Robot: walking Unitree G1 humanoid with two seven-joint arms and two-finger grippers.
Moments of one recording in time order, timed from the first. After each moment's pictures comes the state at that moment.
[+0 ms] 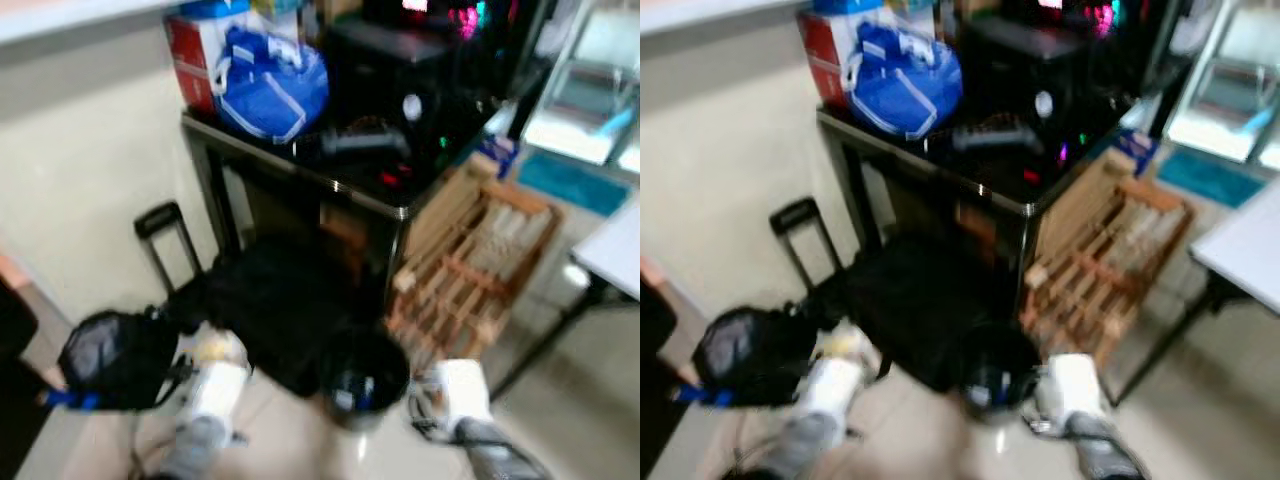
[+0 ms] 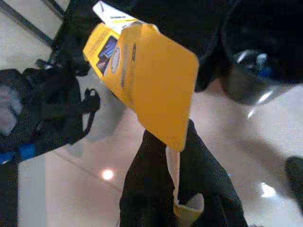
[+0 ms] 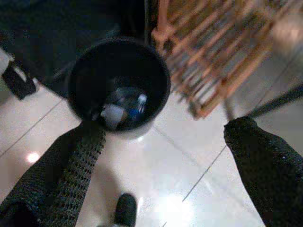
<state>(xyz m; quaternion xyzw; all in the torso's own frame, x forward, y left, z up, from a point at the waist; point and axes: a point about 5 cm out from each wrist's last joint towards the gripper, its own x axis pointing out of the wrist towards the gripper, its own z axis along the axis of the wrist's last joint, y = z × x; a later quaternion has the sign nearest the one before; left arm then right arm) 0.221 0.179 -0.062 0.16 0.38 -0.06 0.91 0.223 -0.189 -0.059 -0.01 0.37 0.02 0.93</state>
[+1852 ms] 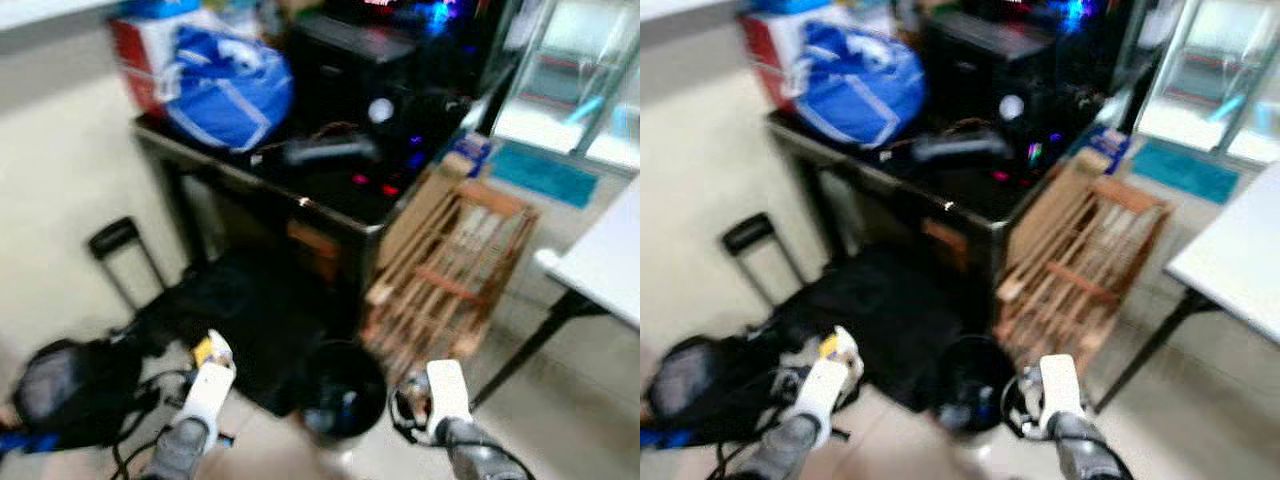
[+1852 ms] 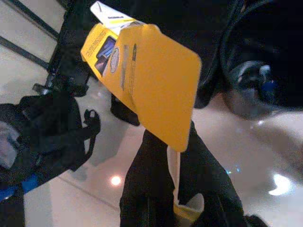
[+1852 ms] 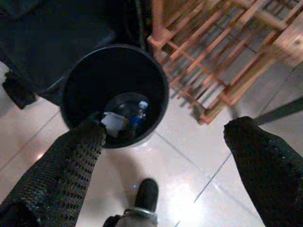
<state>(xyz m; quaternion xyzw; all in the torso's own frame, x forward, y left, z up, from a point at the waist) 0.219 0.199 -0.060 0.17 0.37 -0.05 0.91 0.223 -0.167 -0.061 -0.01 0.37 0.06 0.93</state>
